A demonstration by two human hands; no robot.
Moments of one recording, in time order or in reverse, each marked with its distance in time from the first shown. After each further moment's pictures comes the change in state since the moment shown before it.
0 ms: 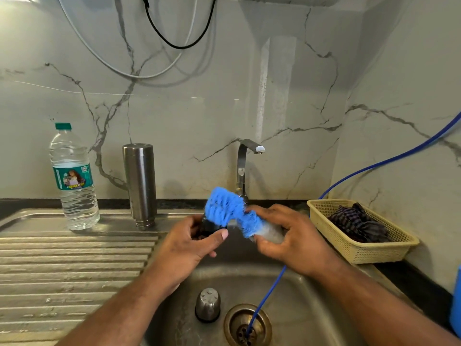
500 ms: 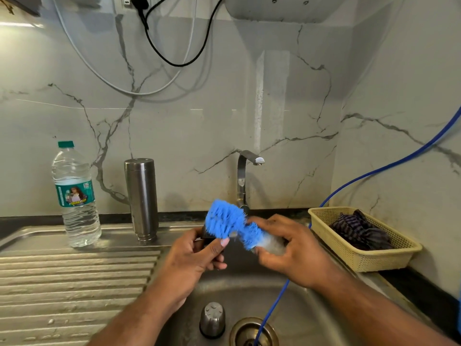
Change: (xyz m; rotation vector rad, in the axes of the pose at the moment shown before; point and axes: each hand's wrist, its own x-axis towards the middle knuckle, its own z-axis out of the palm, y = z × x) left_hand 0.004 0.000 0.005 -0.362 -0.021 -0.054; right_hand -0.002 0.002 0.006 0.060 0.018 0.019
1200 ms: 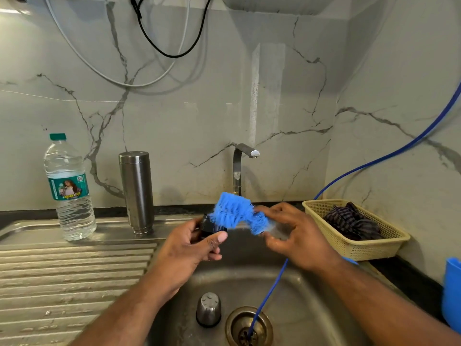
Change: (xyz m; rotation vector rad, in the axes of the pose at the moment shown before) left_hand 0.001 0.001 -0.007 0.153 -0.059 0.065; right_hand 0.002 0.012 -0.011 -0.061 0.065 0.016
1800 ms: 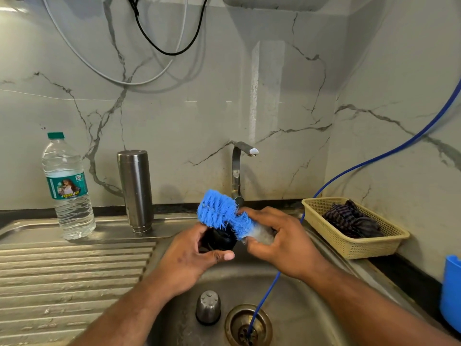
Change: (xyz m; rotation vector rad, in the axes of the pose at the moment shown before) left_hand -0.005 0.002 0.001 0.338 -0.104 0.082; right_hand -0.004 -0.022 0.018 0.118 -0.023 0.020
